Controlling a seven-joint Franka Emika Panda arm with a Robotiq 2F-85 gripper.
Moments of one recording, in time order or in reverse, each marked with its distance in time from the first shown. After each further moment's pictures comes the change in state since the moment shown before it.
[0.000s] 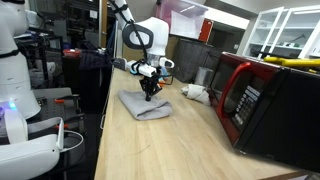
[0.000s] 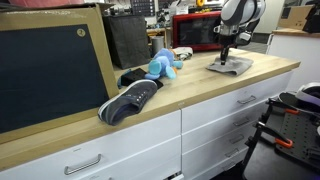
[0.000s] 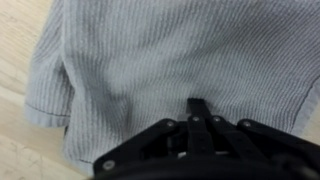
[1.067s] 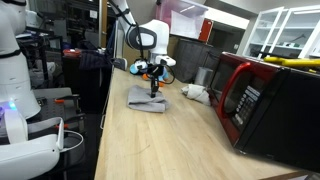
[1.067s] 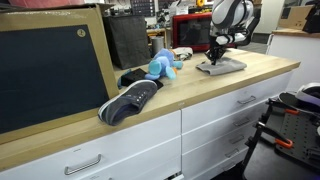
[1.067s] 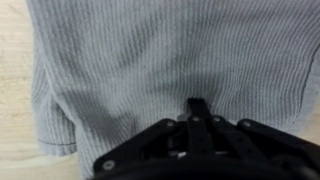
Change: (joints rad) arm 0.098 0.070 -0.015 0.086 -0.037 0.030 0.841
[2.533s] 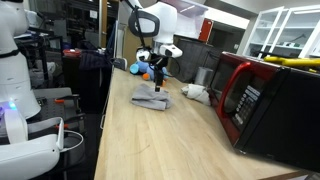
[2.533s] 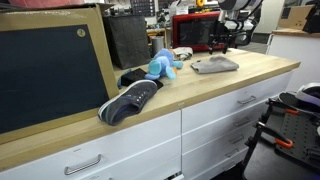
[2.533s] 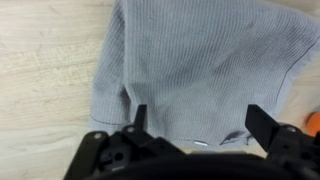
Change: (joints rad) arm -0.098 -0.133 0.017 -0.005 0.212 -0.120 -0.231
